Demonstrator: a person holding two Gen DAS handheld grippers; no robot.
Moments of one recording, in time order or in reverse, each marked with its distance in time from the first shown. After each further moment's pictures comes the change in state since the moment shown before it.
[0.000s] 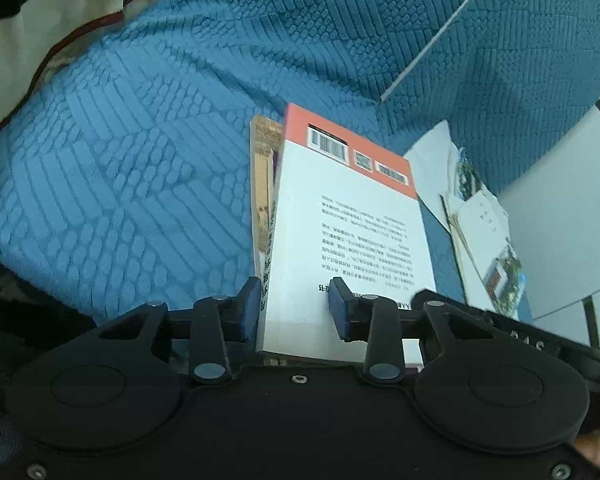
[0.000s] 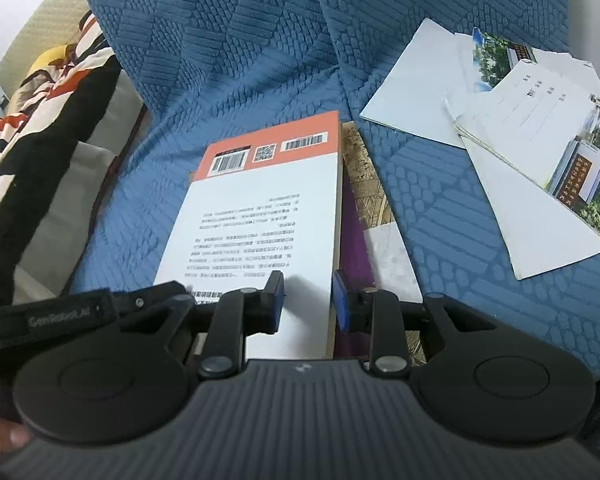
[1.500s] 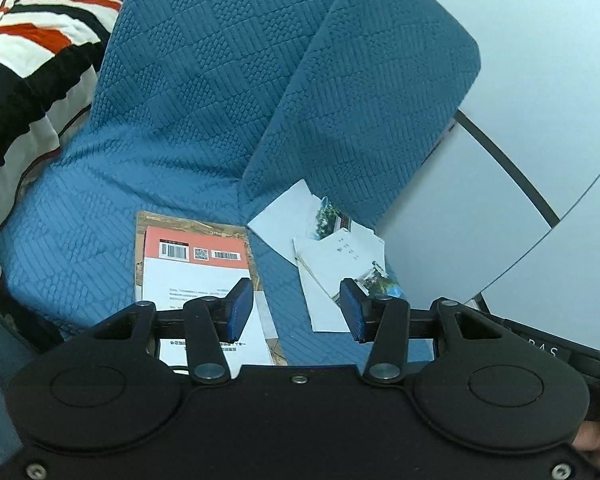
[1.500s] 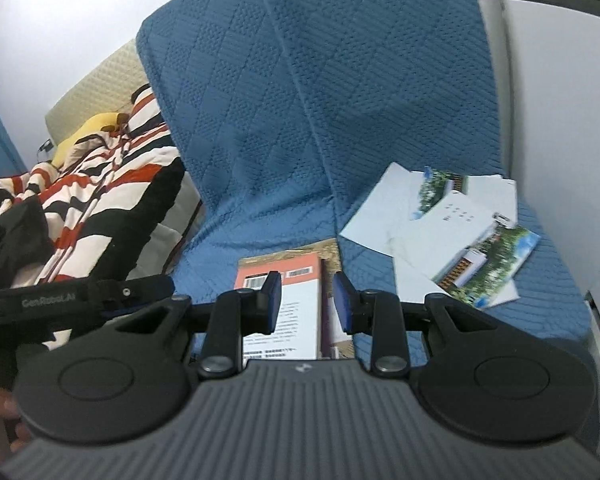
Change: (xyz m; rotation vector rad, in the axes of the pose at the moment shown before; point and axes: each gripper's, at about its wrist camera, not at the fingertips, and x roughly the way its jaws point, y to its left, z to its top) left arm -0.165 -0.148 -0.039 0.156 -0.207 -0.088; right arm -0.232 -0.028 0.005 -0.069 -0.257 0.053
